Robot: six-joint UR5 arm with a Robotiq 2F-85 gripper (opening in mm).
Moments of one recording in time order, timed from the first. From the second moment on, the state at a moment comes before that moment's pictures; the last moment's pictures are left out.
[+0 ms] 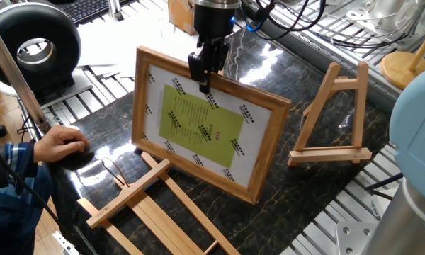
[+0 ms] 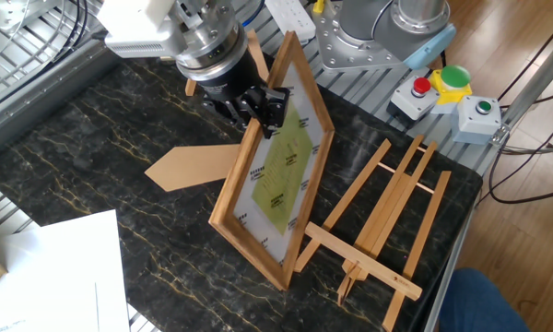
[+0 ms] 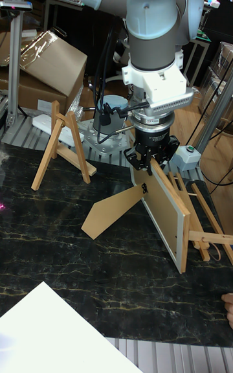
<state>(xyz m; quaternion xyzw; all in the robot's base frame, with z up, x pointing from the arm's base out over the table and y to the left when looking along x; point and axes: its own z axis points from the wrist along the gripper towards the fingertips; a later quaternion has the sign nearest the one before) 0.491 0.104 0.214 0.17 -0.96 -0.19 0.08</state>
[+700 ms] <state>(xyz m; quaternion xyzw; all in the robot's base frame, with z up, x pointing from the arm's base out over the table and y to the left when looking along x) 0.498 0.099 0.208 0.17 -0.97 -0.19 0.06</state>
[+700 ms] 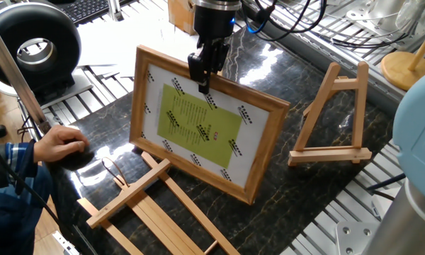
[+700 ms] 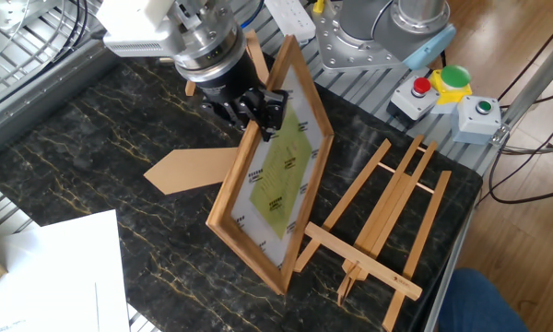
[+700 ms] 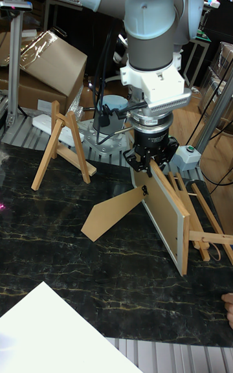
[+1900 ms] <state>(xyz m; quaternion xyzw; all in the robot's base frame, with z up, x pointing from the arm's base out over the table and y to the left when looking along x) 0.505 0.070 0.191 0.19 -0.97 -0.15 0.04</state>
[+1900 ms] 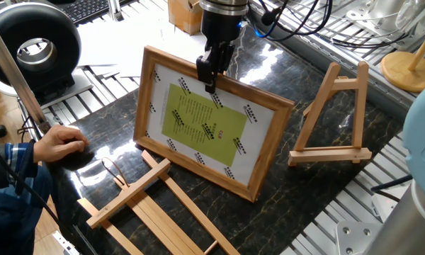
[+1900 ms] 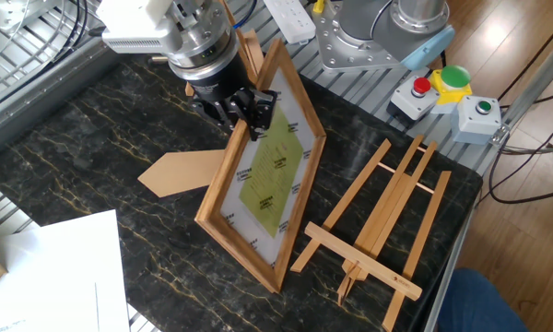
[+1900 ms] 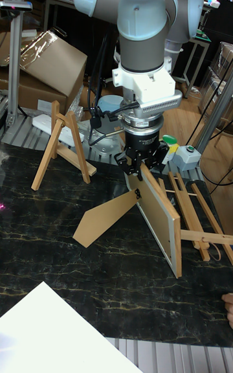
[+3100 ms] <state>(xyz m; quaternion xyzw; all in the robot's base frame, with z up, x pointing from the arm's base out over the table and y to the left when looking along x) 0.526 0.060 0.185 0.23 -0.96 -0.13 0.00</state>
